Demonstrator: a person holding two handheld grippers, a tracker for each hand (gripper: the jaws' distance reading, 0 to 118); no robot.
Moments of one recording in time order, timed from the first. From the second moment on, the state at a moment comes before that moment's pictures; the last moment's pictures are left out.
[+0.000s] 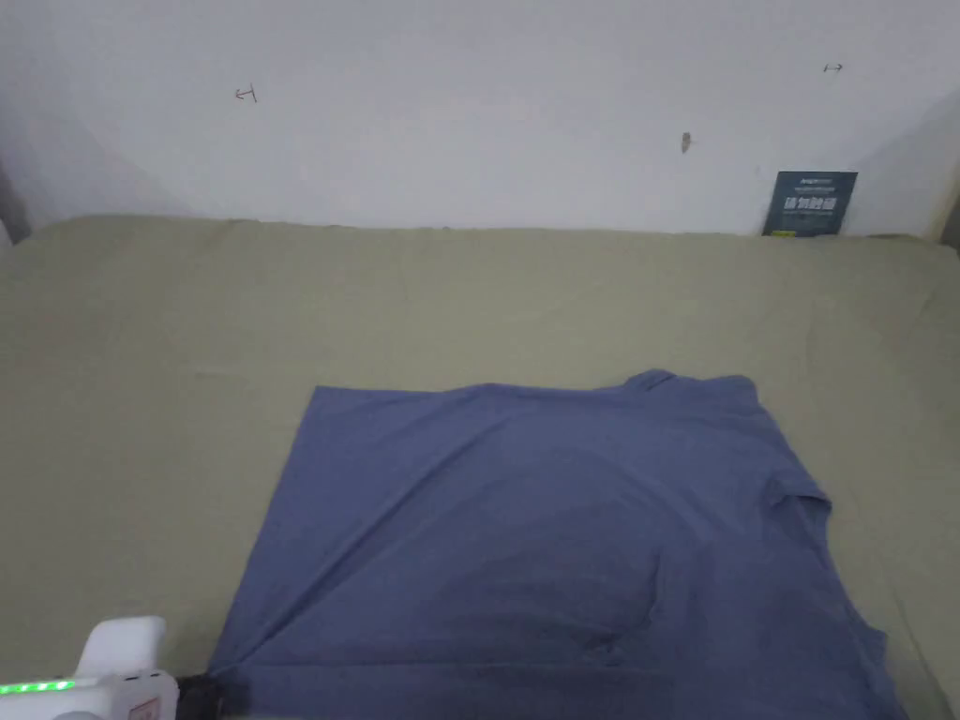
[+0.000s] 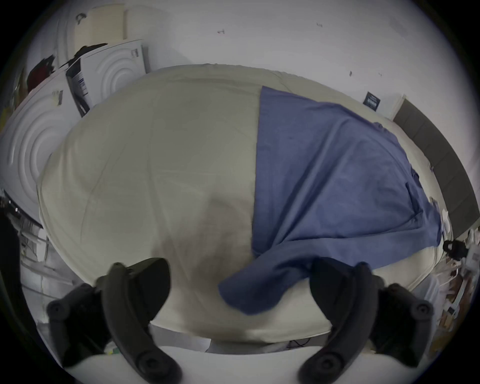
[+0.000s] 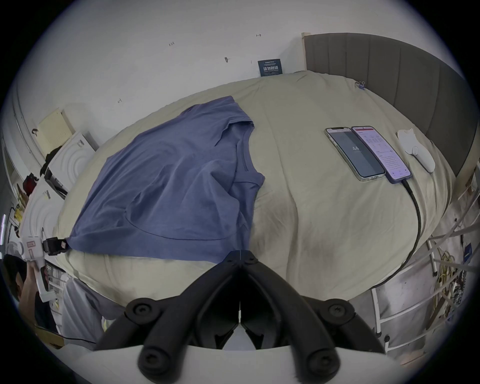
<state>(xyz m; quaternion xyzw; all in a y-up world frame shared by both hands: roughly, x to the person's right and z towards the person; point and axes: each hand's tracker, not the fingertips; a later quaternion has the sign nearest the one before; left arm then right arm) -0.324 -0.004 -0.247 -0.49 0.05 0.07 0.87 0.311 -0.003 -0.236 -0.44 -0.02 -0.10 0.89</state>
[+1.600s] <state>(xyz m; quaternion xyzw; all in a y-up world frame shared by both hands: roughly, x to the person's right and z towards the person) -0.339 0.053 -0.360 -0.43 0.02 0.07 0.90 0.295 0.069 -0.346 -0.40 0.04 -0.13 0.91</state>
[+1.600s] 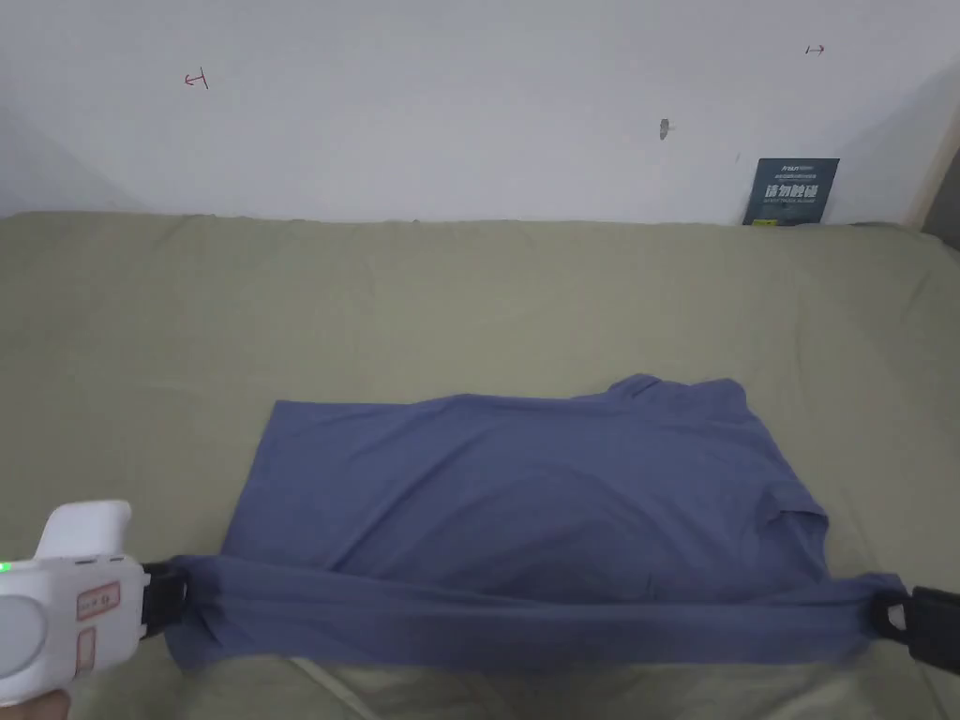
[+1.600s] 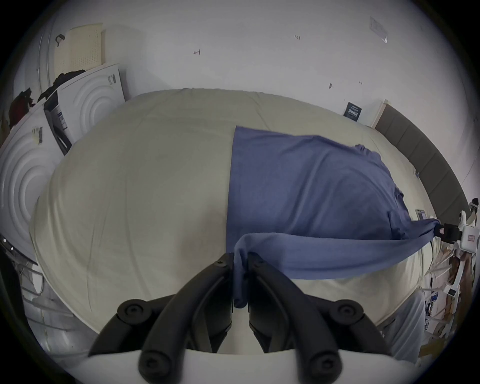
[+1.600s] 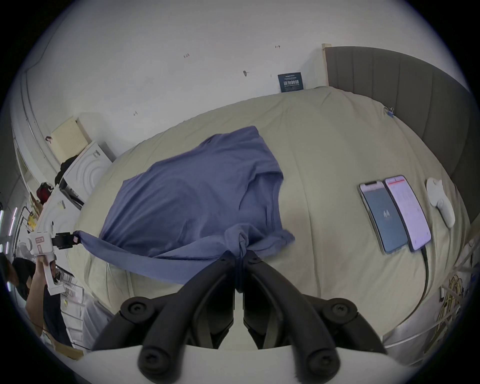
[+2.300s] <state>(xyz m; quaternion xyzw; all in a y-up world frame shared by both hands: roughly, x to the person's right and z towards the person) -0.342 -0.003 -0.487 -0.46 0.04 0.09 0.88 0.296 0.003 -0.505 -0.48 -0.01 -0.15 0.86</state>
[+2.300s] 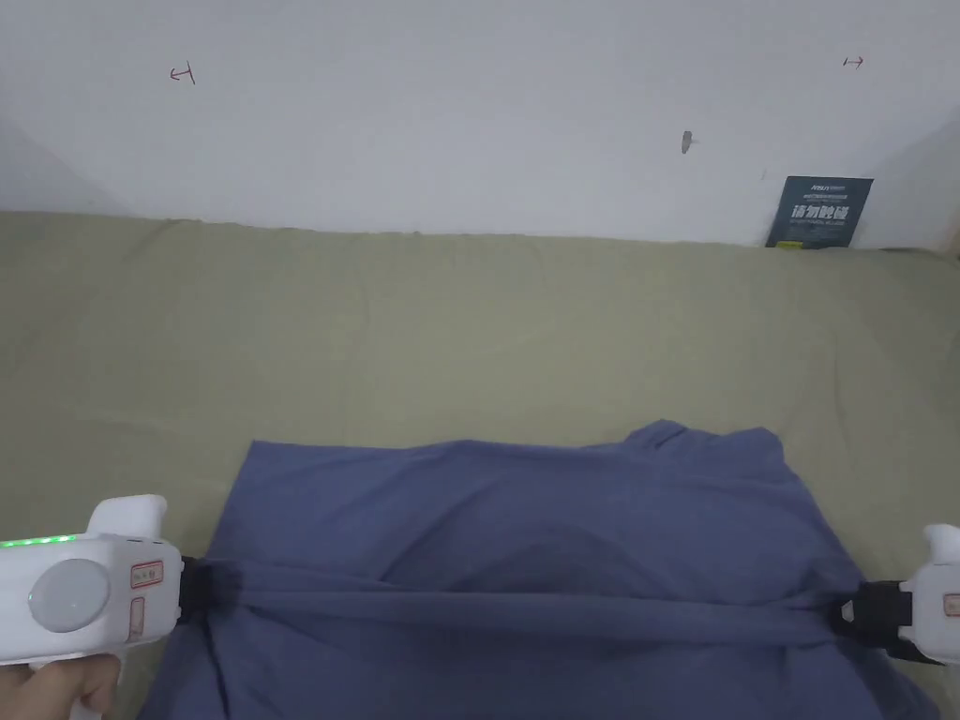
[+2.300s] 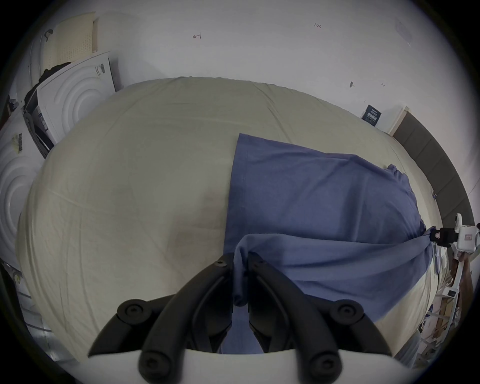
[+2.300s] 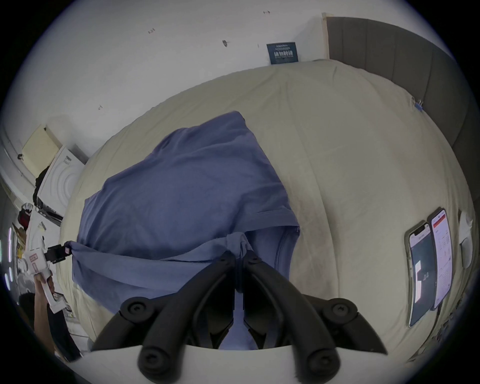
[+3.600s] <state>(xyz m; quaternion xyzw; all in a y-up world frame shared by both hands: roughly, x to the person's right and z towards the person) -0.324 -0.003 -0.426 -0.53 0.02 0.05 0.85 0.314 0.004 -0.394 -0.47 -0.01 -0.13 0.87</state>
